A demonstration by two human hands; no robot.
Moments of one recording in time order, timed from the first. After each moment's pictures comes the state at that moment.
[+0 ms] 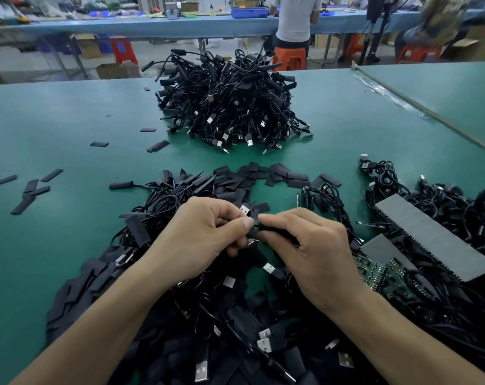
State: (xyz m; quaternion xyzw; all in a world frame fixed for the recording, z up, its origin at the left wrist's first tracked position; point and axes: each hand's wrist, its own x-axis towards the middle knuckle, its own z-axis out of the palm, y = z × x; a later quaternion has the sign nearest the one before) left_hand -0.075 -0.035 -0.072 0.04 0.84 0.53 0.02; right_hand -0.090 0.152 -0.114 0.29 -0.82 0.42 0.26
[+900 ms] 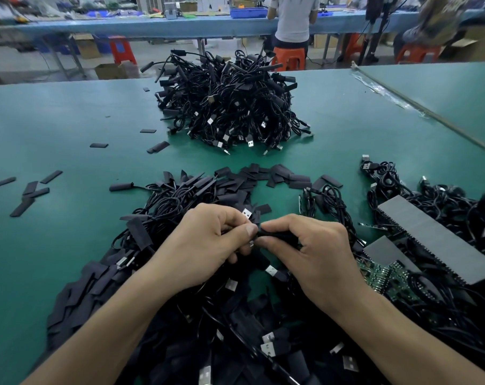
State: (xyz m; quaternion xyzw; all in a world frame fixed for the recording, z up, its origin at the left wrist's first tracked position) left_hand -0.075 -0.034 -0.073 0.05 0.87 0.49 0.03; right_hand -0.092 0.152 -0.113 0.28 -0.82 0.46 0.20
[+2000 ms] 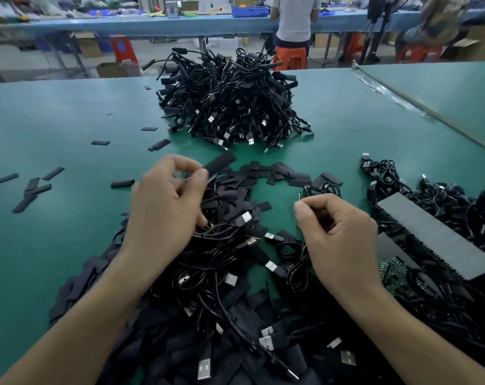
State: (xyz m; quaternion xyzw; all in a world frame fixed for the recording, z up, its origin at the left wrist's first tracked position) left_hand -0.080 -0.052 -0.065 -0.04 0.85 0.45 -0.26; right_hand -0.088 0.158 -0.101 0.09 -0.82 0.52 0.23
